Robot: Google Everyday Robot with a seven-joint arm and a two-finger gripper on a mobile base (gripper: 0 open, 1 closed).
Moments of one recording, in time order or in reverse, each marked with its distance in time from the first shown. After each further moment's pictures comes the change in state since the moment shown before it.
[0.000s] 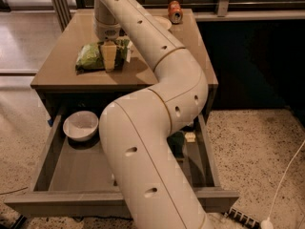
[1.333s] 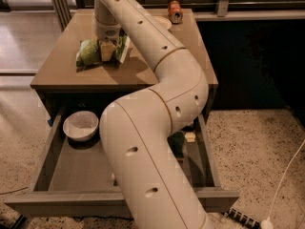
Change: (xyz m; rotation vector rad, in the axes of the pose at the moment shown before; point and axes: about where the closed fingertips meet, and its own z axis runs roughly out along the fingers) arm 0.003 -0.002 -0.001 0.014 -0.012 0.004
